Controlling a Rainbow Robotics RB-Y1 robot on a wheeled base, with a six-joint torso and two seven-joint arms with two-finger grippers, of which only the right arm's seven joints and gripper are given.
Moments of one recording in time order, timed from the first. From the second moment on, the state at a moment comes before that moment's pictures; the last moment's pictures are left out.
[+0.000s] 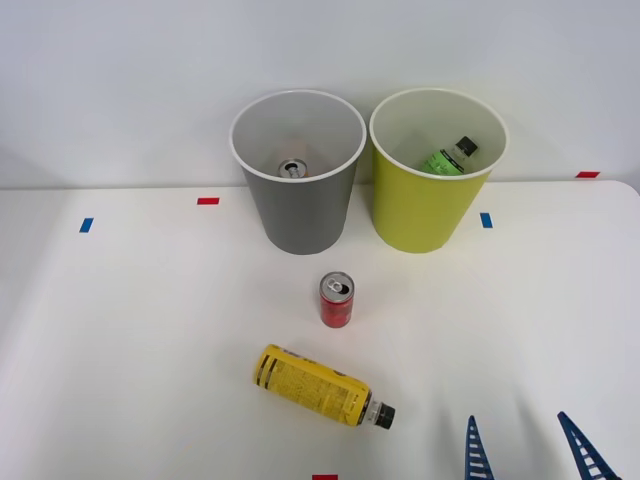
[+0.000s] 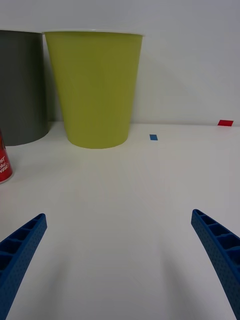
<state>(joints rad) 0.93 -0.19 0.28 -1.89 -0.06 -0.65 1.63</state>
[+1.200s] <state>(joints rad) 0.96 -0.16 0.31 -1.83 -0.04 -0.71 1.70</state>
